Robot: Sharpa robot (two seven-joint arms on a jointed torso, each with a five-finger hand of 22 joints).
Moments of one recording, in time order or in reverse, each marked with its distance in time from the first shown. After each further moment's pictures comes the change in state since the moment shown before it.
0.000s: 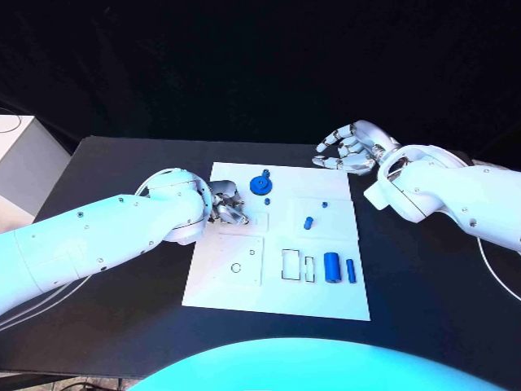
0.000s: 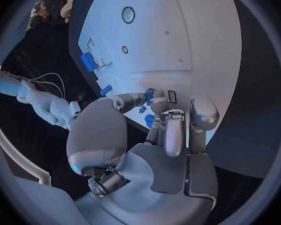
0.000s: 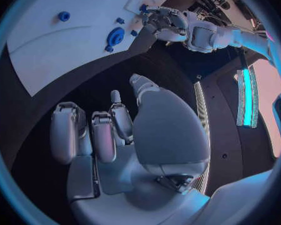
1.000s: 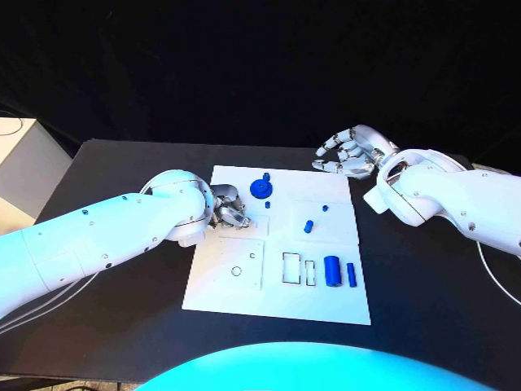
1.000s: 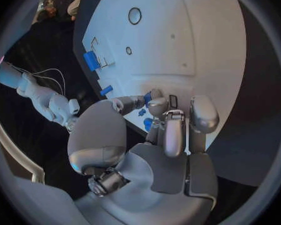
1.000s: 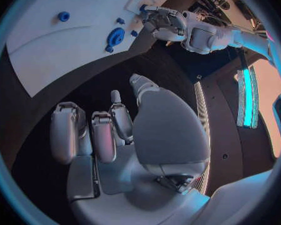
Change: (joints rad) left arm 0.005 0.019 0.005 -0.035 0.067 0.047 -0.005; left_hand -0.045 0.021 0.001 0.001 -0.016 0.038 -0.027 0.018 -0.017 0.031 -0.010 0.008 0.021 -0.004 -0.004 0.011 0.000 0.000 0.018 -0.003 0.011 0.030; right arm -0.002 0.004 0.000 -0.004 0.000 0.001 -0.001; right_hand 0.000 0.000 0.000 0.000 0.004 0.000 0.000 0.004 0.000 0.000 0.000 0.005 0.001 0.000 0.000 0.000 0.000 0.000 0.000 0.000 0.000 0.000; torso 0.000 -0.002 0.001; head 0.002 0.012
